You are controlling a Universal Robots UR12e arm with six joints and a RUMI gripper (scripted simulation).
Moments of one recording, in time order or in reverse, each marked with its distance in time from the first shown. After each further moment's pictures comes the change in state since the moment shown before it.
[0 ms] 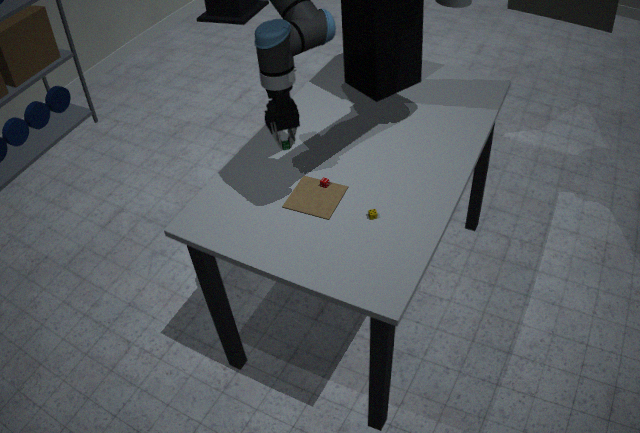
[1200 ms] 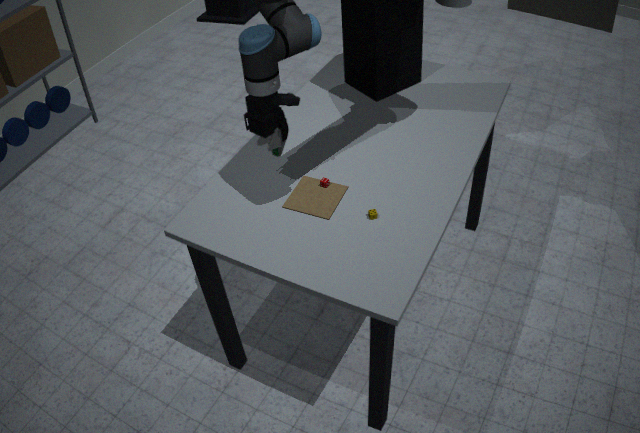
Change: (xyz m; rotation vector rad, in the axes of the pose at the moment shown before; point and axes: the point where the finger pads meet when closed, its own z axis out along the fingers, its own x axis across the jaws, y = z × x) arm -0.030 0.017 0.001 0.000 -0.001 0.937
